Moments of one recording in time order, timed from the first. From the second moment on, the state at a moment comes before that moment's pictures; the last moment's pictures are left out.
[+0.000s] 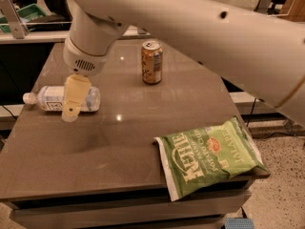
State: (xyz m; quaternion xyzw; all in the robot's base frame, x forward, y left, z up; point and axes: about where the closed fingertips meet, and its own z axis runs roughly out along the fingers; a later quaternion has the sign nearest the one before) arm 0.515 0.184 0.903 -0.72 0.63 0.13 0.24
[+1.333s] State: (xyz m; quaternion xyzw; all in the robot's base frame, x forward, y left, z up) arm 0.546 0.267 0.836 -0.77 0.62 0.03 0.15
